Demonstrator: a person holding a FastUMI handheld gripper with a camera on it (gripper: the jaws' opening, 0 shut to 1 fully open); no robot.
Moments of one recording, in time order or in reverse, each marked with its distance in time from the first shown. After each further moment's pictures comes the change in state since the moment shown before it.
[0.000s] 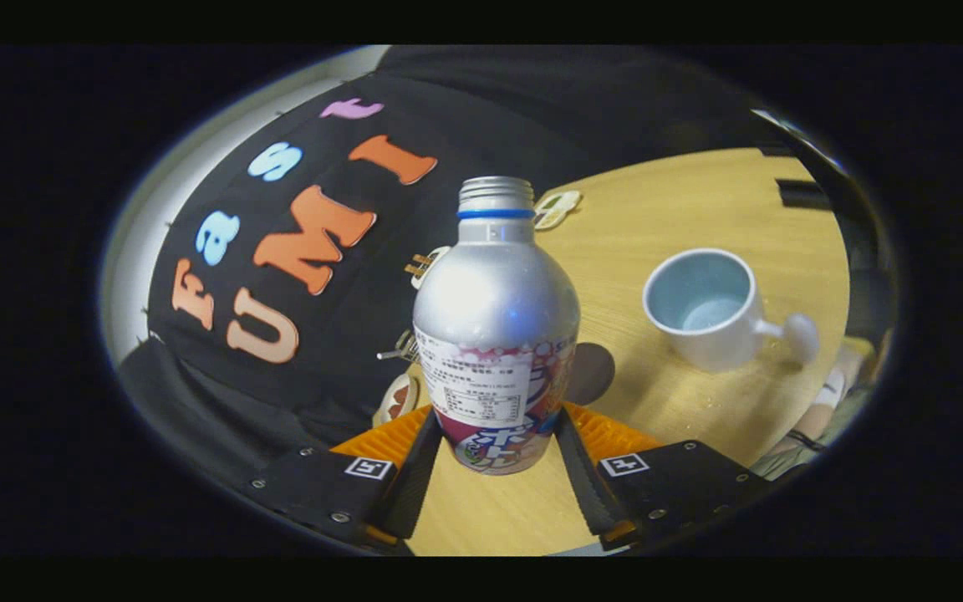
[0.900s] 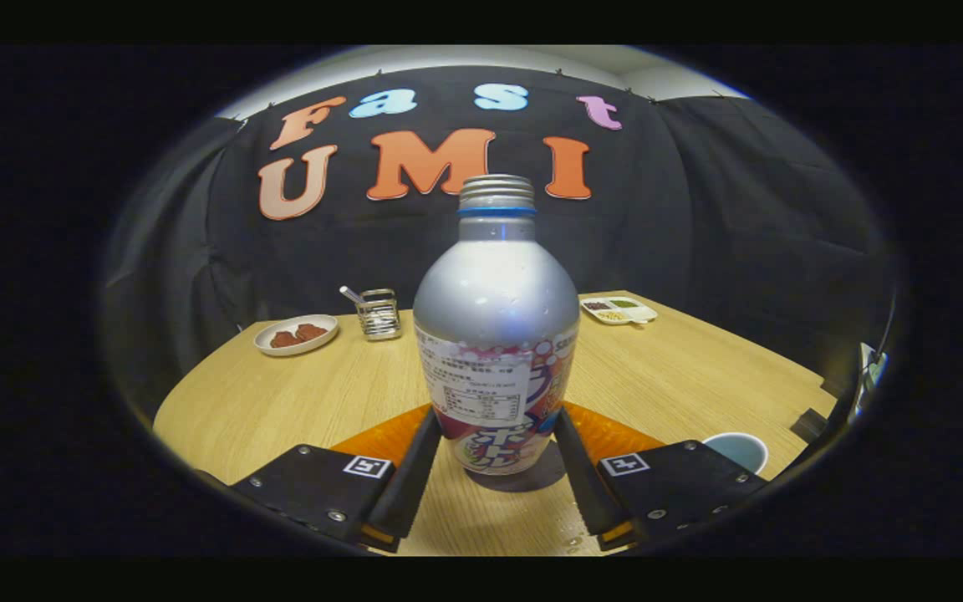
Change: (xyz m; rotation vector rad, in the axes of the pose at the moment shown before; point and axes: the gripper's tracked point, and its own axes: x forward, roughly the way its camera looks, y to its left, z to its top) arm 0.092 -0.003 0.022 -0.776 -0.186 -0.130
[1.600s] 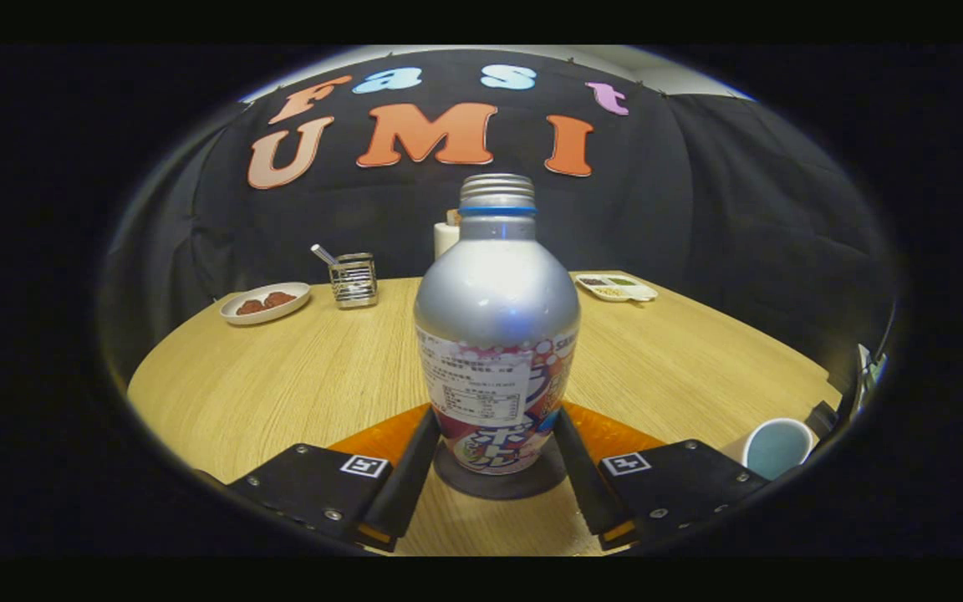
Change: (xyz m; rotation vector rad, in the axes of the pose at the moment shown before) arm 0.036 -0.004 -0.043 -0.038 0.073 -0.031
